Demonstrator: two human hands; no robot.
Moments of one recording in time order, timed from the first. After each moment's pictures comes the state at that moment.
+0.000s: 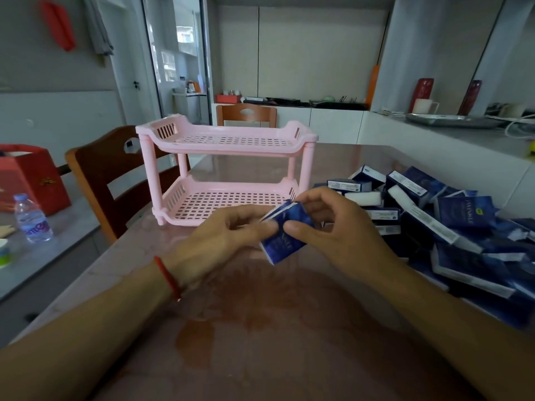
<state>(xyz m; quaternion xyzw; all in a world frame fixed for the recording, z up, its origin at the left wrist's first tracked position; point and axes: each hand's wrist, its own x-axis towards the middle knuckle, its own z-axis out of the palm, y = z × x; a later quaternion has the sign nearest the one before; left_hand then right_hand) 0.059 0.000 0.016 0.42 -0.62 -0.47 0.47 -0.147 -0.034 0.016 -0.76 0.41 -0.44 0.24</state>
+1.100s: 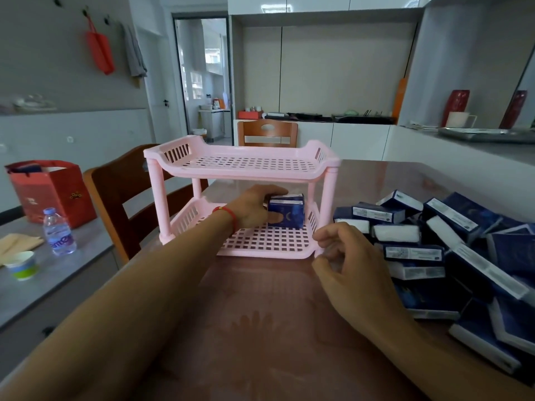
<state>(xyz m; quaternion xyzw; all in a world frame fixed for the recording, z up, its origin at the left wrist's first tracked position) 0.090 -0.184 0.020 0.57 -0.74 -0.20 0.29 -0.130 -0.071 -0.018 -0.75 0.43 -0.48 0.14</state>
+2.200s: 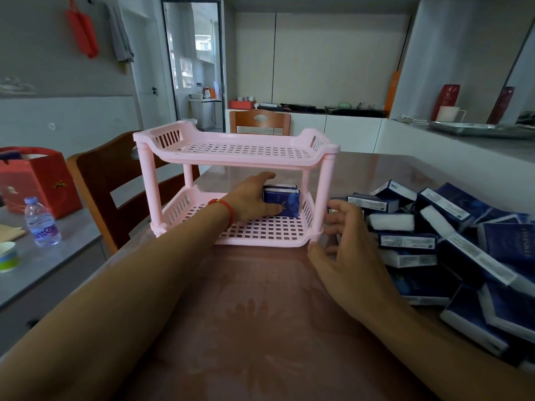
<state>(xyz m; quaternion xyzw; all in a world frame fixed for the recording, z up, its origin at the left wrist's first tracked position) 0.085 -0.188 0.013 0.61 -0.73 -0.15 0.27 -0.129 -0.076 -0.022 -0.73 0.44 -0.49 0.16</state>
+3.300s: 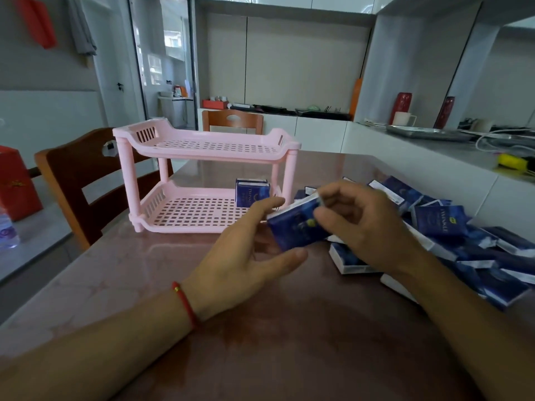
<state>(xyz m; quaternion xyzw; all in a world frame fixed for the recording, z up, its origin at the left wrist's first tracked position) 0.022 0.001 -0.002 0.42 -0.74 -0.23 0.47 -0.193 -0.040 0.042 -0.80 0.33 -0.46 0.22</state>
